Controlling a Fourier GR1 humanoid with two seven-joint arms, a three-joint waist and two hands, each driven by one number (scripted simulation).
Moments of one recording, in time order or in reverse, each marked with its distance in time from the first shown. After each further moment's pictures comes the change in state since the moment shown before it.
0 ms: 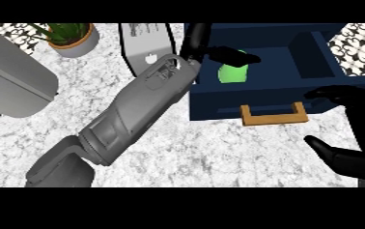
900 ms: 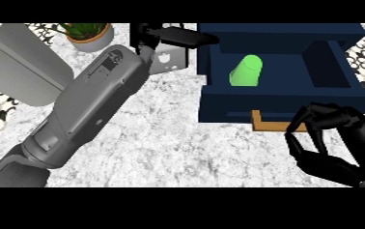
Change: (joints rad) left arm 0.167 0.223 0.134 -0.324 0.008 -0.047 0.126; right arm 0.051 -0.069 0.140 -0.044 0.427 -0.002 0.006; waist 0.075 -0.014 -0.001
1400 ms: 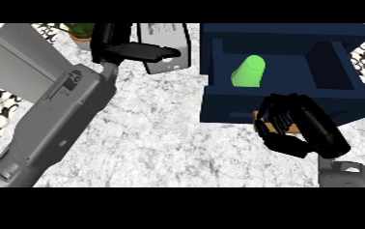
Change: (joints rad) left arm 0.228 0.135 0.054 -0.243 0.008 -0.046 0.039; right arm -0.100 0.002 0.157 0.246 0.365 -0.131 -0.116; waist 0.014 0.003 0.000
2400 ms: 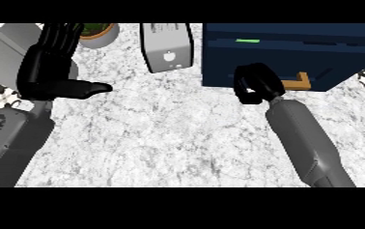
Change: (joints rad) left arm 0.389 0.214 0.158 -0.284 0.035 -0.190 -0.019; right arm -0.530 0.085 0.000 1.005 0.364 -0.343 -0.233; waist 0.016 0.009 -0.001
